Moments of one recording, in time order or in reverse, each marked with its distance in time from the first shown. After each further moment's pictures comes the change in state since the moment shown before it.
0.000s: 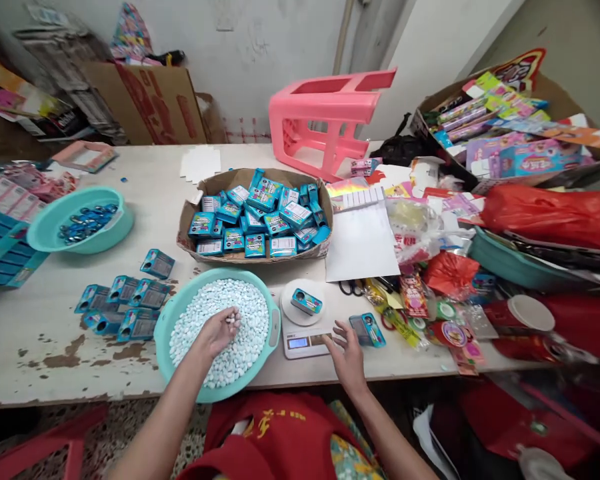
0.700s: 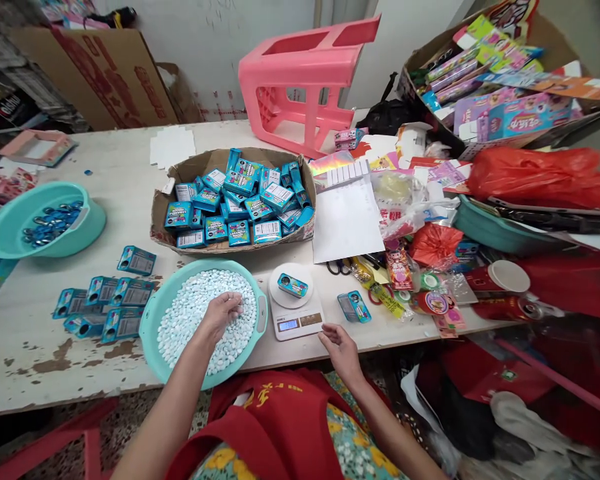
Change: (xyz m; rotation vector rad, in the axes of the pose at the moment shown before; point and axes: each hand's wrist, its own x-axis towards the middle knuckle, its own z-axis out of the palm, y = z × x) left_hand 0.023 -0.026 0.029 0.452 0.043 0.168; right_hand -0.024 0.020 -0.030 0.058 -0.109 0.194
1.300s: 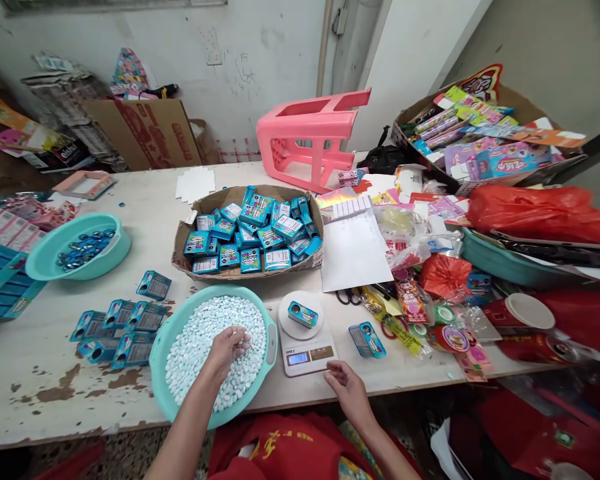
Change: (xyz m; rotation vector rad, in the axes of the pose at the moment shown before) left_hand -0.021 -0.006 -0.012 -0.059 0.036 0.023; right_hand -0.002 0.013 0.014 0.049 -0.083 0.015
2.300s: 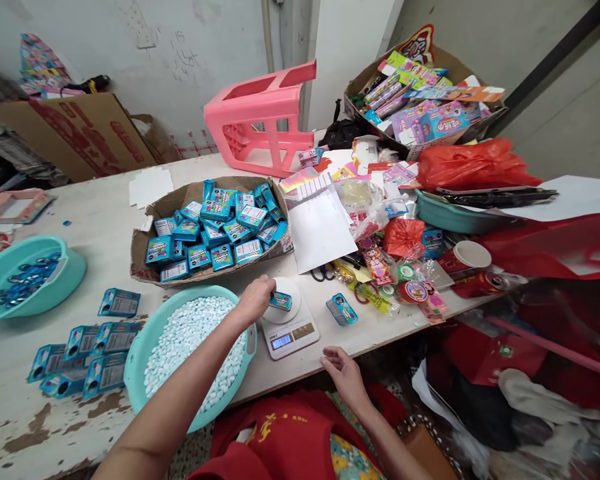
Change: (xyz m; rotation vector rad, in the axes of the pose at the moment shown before) left_hand 0.028 0.054 0.151 1.551 -0.420 0.803; right_hand -0.028 0.016 -0.028 0.089 0.193 0.063
